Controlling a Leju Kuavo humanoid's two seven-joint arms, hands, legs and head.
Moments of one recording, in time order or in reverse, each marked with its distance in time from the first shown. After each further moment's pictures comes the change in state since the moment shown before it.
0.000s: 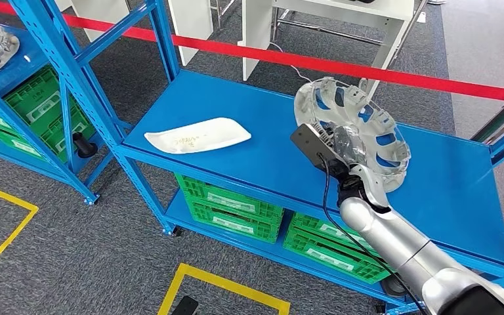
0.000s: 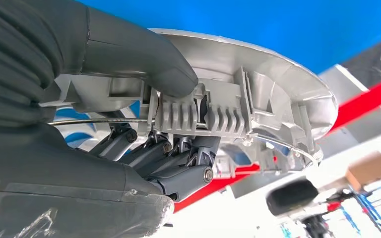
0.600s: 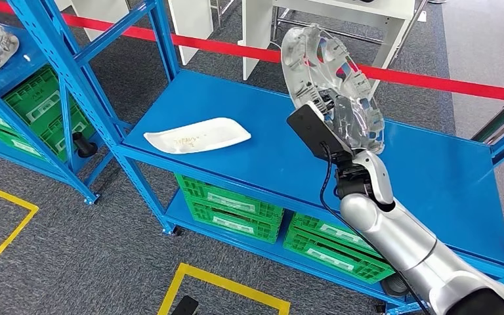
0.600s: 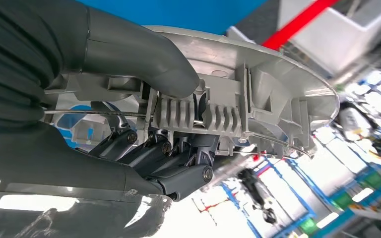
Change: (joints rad) left arm -0.001 0.000 0.000 0.000 -0.006 -0.001 -0.014; right arm -0.013 -0.001 -0.035 -0.269 0.074 -0.065 -0.023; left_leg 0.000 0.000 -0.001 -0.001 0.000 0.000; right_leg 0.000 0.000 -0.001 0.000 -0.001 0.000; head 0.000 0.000
